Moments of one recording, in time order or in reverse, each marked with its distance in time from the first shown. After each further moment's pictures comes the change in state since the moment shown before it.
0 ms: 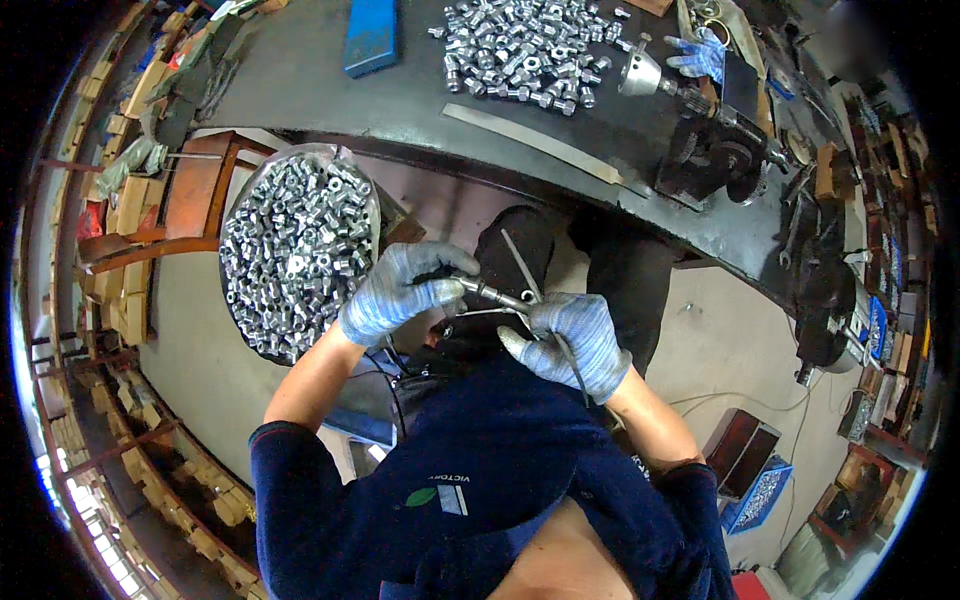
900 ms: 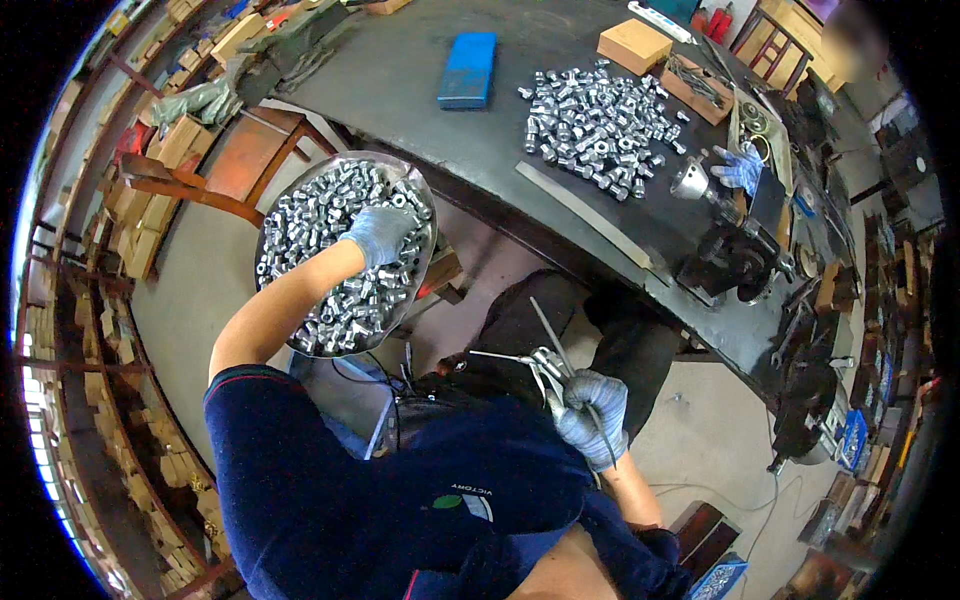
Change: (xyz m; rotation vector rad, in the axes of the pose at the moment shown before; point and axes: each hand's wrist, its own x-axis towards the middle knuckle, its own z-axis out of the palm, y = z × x) left_hand 0.009 -0.056 -0.147 1.661 0.154 -0.288; right_hand -0.023 -0.014 0.000 0.211 0.093 0.042
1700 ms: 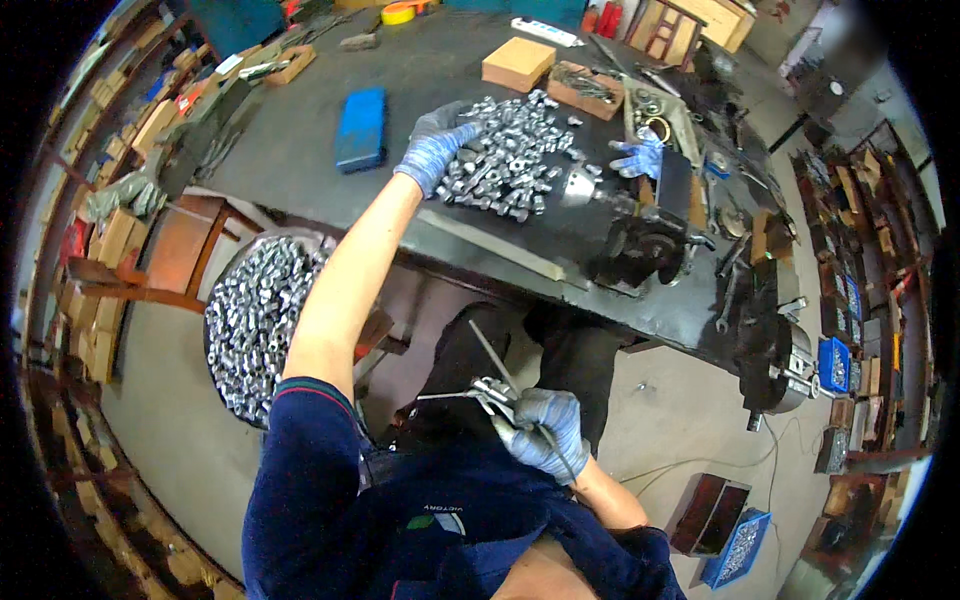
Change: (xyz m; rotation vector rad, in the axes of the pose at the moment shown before) left_hand 0.192 0.097 -0.167 -1.817 0.491 0.200; right_hand 0.004 -0.013 -0.022 -0.144 0.039 0.005
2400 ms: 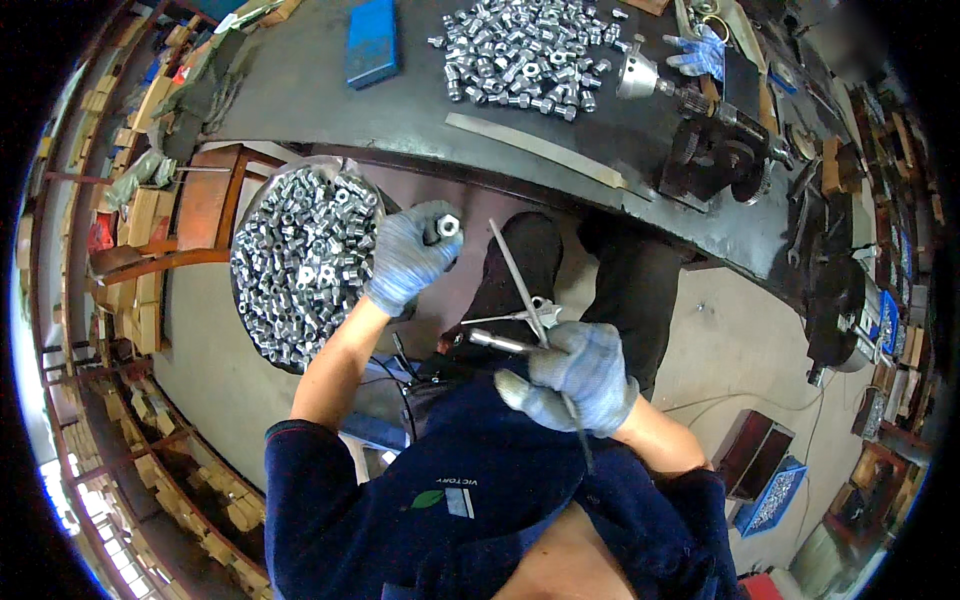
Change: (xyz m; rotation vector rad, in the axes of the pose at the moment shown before) left_hand -0.229 -0.023 -0.019 0.763 -0.016 -0.022; right_hand 0.024 -0.016 0.003 -0.078 -0.121 -0.197
